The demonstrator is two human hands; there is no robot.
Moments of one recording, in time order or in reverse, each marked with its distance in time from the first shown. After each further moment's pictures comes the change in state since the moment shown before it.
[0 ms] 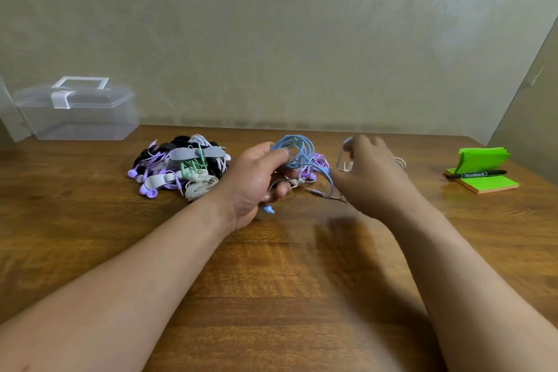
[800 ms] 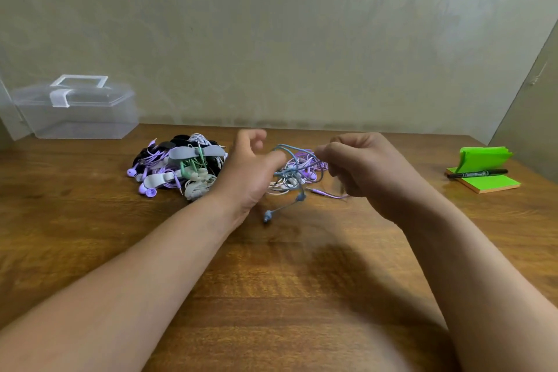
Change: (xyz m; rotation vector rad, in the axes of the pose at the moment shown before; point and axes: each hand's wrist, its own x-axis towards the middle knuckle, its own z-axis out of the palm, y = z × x) left_hand -0.006 0.010 0.002 0.316 0.313 0.081; right_hand -0.015 -0.027 -0.022 0.805 -0.214 -0.106
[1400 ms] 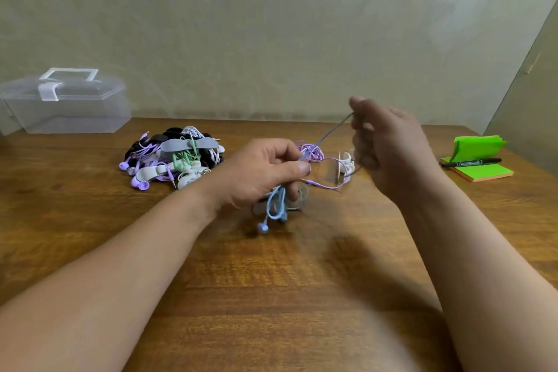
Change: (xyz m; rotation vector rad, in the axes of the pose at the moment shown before) left_hand -0.006 0.001 -0.005 0.148 -0.555 0.201; right_hand 0.010 0.004 -0.019 0.364 0.286 -0.003
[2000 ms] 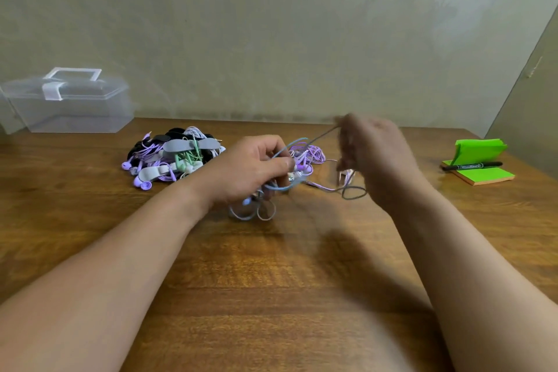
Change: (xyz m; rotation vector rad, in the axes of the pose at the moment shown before) left_hand -0.001 -0.002 -0.017 0.068 0.028 -0.066; right_hand -0.004 0.011 0.010 -0.263 -0.016 -0.104
